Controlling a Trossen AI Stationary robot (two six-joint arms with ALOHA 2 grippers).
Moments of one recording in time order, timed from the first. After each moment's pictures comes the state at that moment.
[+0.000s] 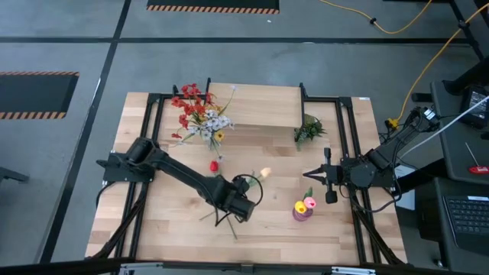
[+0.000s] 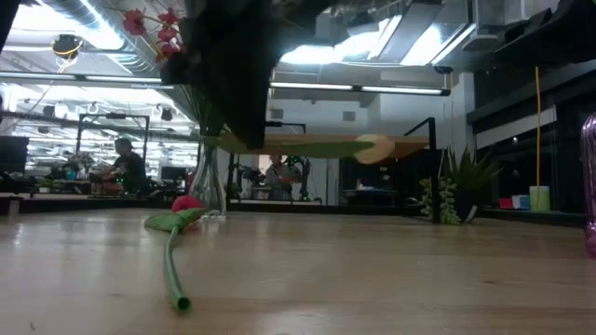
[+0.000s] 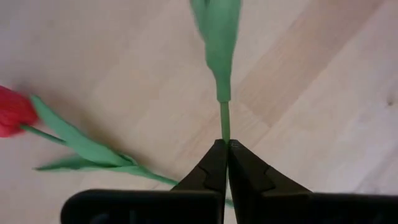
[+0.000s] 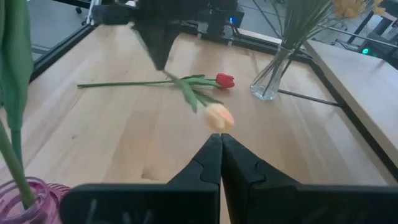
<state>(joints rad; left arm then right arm) -0.39 2.02 1.63 -0.99 -0.28 -1.12 0.68 0.64 0.39 -0.17 0.68 0.05</state>
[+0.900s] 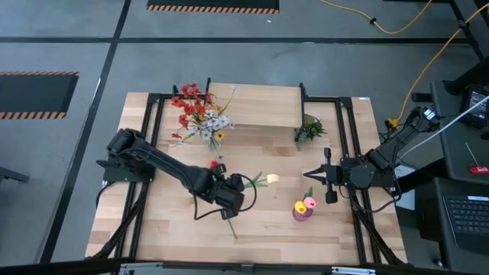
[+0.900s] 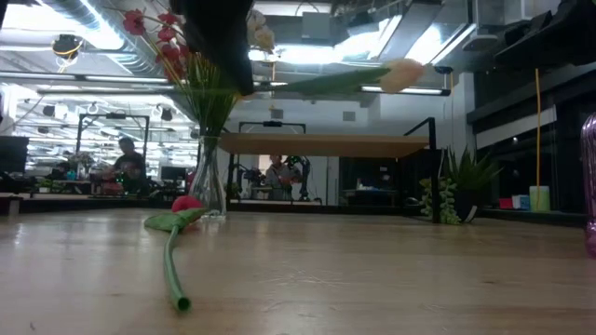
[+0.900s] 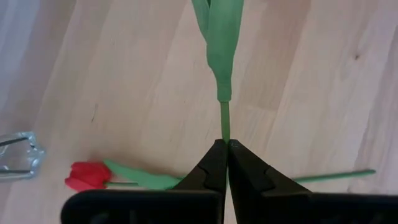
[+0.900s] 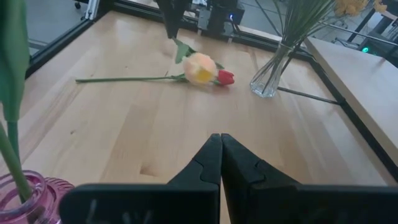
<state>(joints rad) -0.39 1.82 1.53 -0.95 -0.33 -0.67 0.68 0.64 0.39 -0.19 0.68 0.05</state>
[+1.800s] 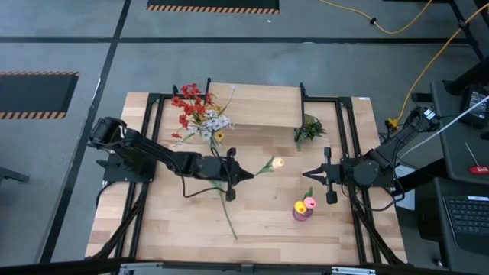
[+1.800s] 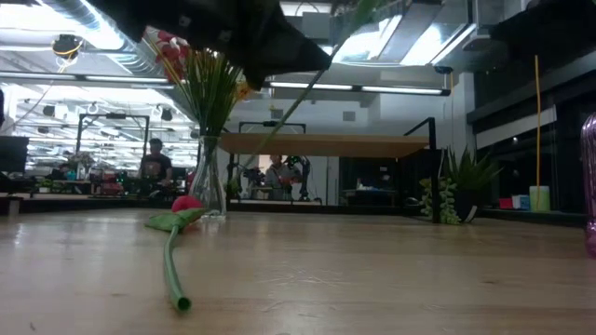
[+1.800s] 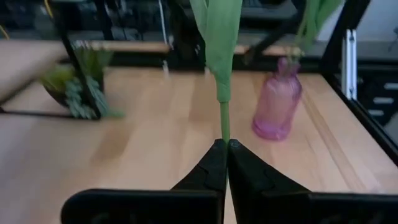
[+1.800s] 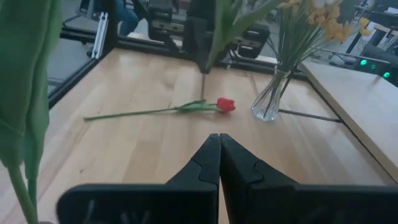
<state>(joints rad) -0.21 1.58 0.81 0.47 -0.24 -0.12 0.67 0.64 0.39 -0.05 0.68 0.04</state>
